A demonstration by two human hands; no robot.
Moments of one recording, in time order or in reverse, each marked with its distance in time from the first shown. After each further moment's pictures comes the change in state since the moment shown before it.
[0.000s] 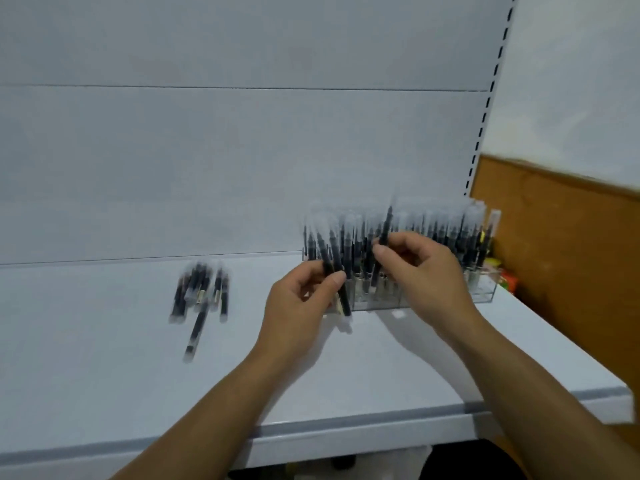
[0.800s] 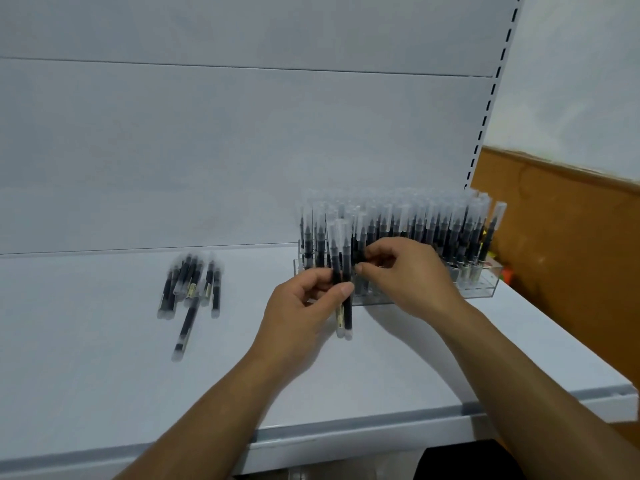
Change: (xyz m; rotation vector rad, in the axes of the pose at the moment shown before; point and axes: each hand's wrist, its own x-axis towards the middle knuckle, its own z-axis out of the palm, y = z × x) left_hand -0.004 -0.006 0.002 -0.062 -0.085 -0.092; right_hand 0.017 0.014 0.010 -0.498 -0.167 -0.012
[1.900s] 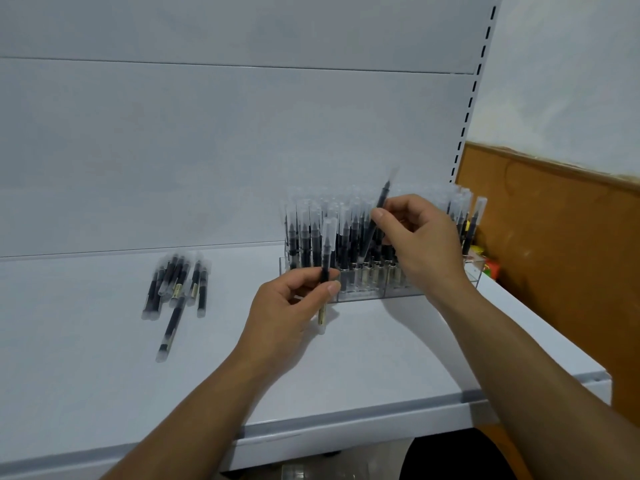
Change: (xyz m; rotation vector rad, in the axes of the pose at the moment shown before) left_hand -0.008 0.014 0.007 -0.092 0.019 -0.053; right_hand 0.007 0.001 -0.023 0.439 0.325 0.012
